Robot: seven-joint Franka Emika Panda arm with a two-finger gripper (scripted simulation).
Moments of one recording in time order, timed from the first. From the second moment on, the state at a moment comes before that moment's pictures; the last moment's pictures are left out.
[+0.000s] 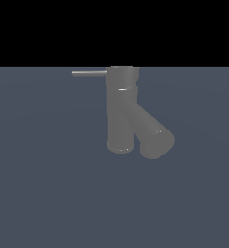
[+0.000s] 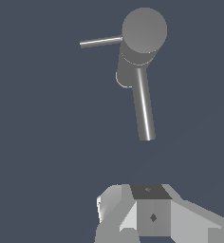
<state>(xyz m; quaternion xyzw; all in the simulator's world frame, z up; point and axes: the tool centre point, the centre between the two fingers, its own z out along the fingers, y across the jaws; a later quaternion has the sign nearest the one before) -0.243 0.018 0.481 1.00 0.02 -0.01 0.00</state>
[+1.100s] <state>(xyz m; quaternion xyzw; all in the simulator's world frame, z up) -0.226 0.001 0.488 1.00 -0.03 0.01 0.00</state>
